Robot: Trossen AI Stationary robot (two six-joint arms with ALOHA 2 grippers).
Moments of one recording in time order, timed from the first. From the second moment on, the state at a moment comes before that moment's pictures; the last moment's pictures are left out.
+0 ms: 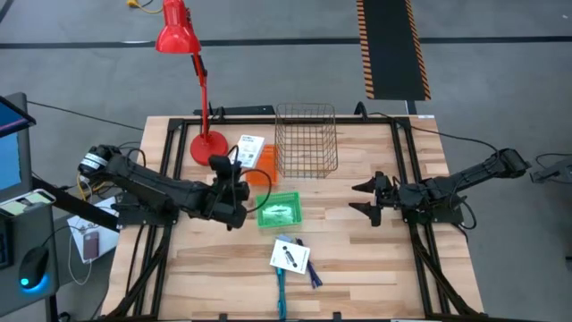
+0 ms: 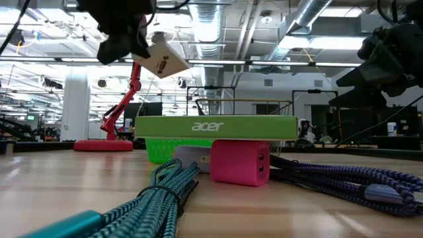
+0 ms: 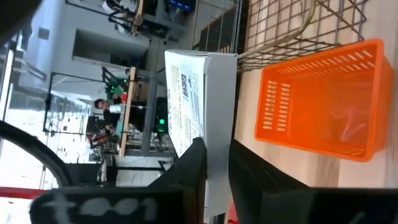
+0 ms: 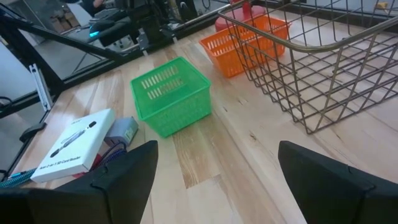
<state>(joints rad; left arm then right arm) -0.30 1.39 0.99 -0.83 -1.19 0.02 0.32 0.43 0.05 0.04 0.44 0.46</state>
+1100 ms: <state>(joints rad) -0.40 1.39 0.94 -0.51 -0.94 0.43 0.32 0.43 0.05 0.04 0.44 0.46</state>
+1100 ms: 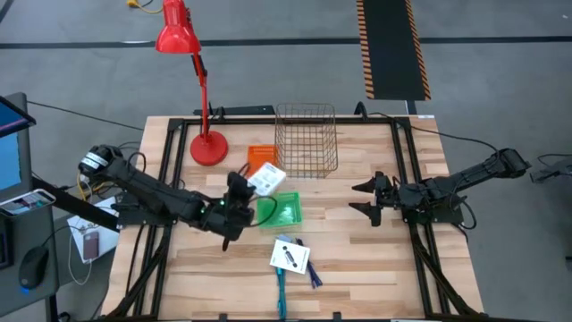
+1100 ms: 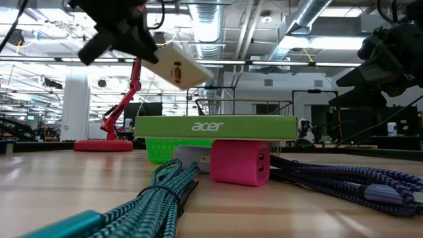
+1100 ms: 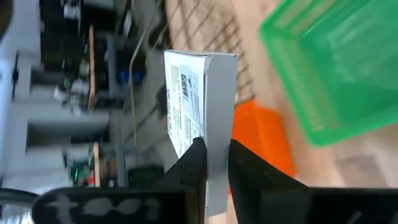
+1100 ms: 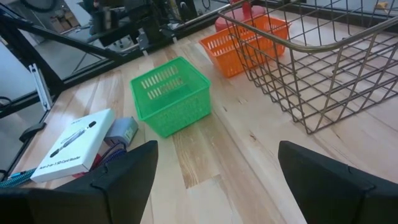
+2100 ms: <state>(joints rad) -0.48 1.58 0.94 -0.29 -0.77 0.79 0.32 0.43 0.05 0.04 0.45 0.46</state>
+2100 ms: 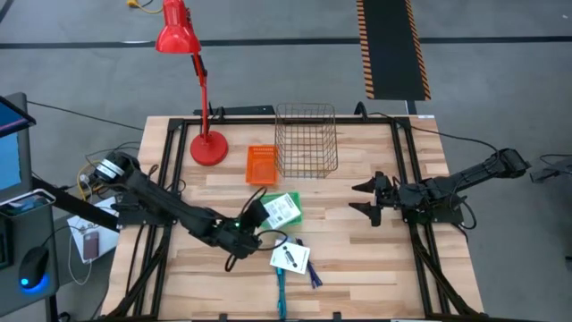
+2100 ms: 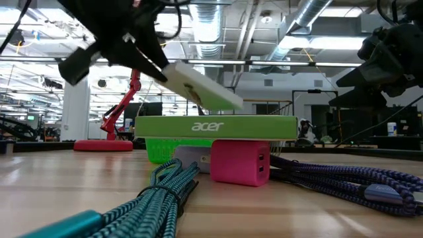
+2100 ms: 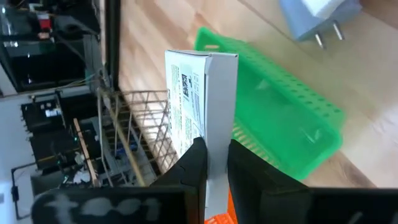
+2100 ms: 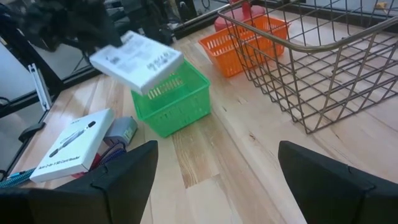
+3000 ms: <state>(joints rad) -0.44 1.60 0.94 -0.30 -0.71 0.81 0.32 0.43 0.05 0.04 0.45 0.46</state>
